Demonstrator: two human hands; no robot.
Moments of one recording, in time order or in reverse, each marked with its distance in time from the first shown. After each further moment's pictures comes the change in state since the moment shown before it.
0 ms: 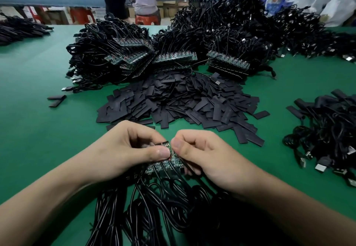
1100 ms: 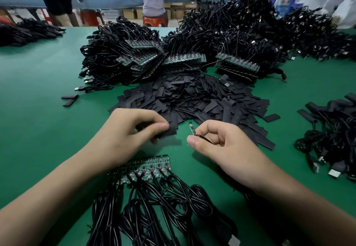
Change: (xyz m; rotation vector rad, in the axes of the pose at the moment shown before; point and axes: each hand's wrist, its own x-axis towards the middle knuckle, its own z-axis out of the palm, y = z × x) left_hand 0.007 -0.002 -0.019 0.652 0.373 0.180; right_hand 0.001 0.006 -0.017 -0.211 0.243 0.031
